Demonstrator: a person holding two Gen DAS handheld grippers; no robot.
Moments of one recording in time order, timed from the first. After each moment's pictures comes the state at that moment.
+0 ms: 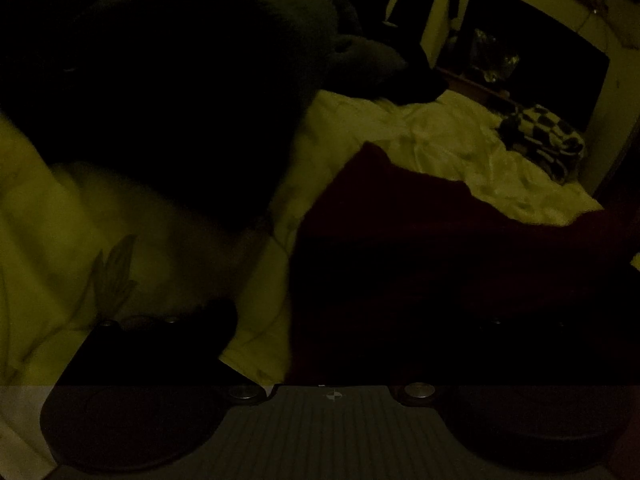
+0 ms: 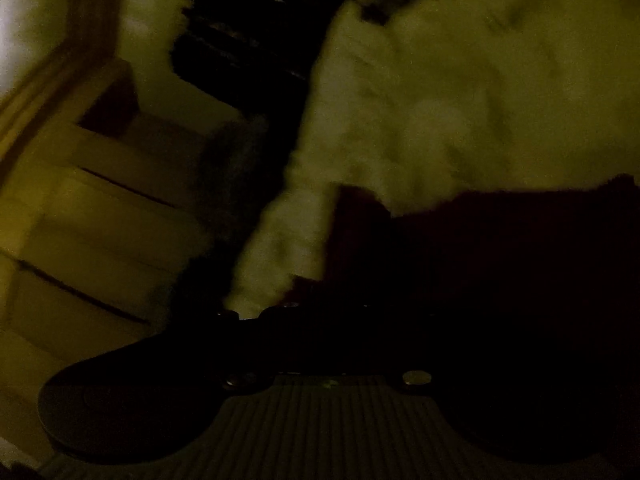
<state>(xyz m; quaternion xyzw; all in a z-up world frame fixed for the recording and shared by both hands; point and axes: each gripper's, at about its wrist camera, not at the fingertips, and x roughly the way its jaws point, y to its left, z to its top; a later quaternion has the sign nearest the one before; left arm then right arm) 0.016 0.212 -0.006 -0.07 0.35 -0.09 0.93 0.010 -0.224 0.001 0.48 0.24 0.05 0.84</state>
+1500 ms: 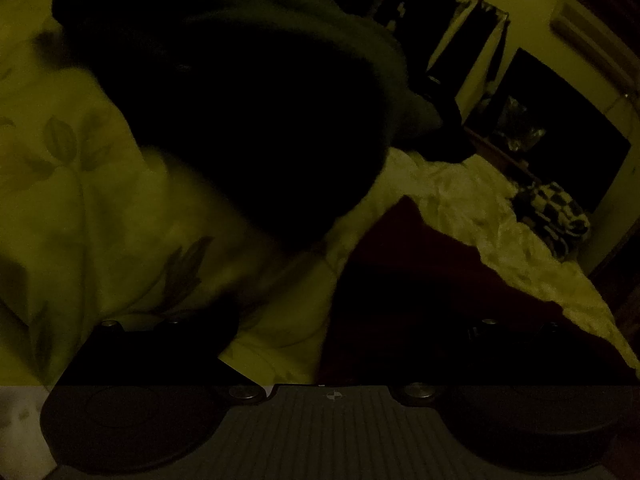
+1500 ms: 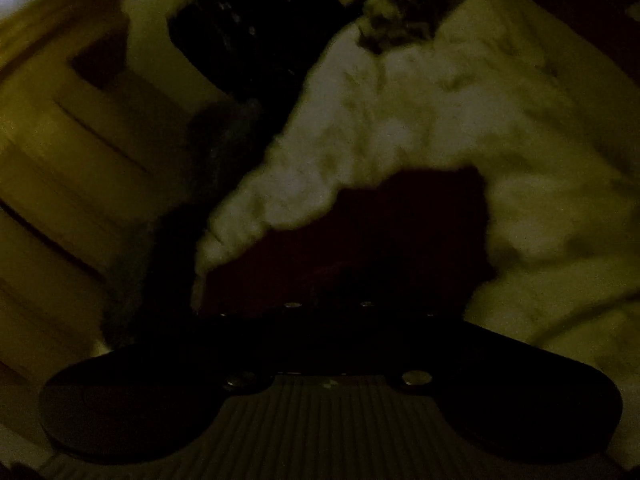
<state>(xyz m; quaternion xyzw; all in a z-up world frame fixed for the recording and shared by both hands) 0.002 0.251 0.004 -0.17 0.31 -0.05 0.93 -0.110 -0.187 0.039 0.32 0.35 -0.06 0.88</state>
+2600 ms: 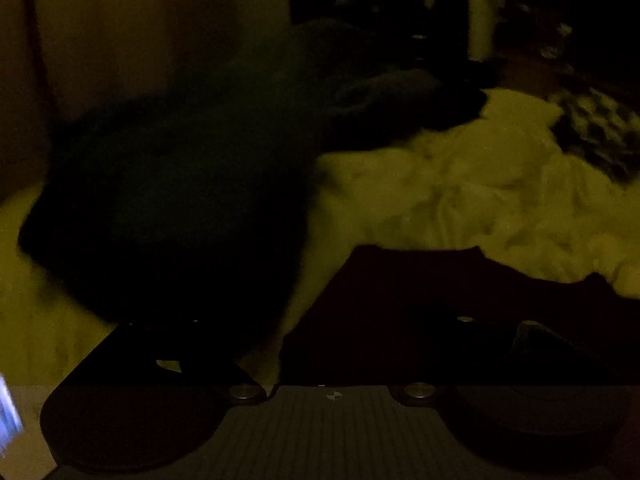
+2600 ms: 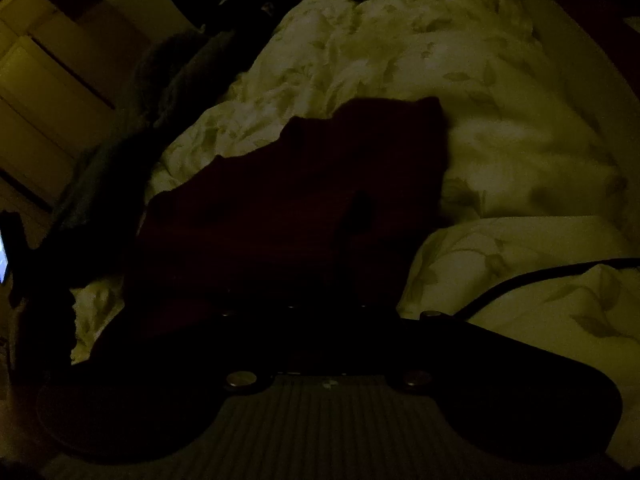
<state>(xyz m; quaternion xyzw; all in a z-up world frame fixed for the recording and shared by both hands) 0.058 0.121 0.089 0.08 0.36 0.05 0.93 -0.105 -0.188 0.016 0.29 0.40 -0.06 0.86</state>
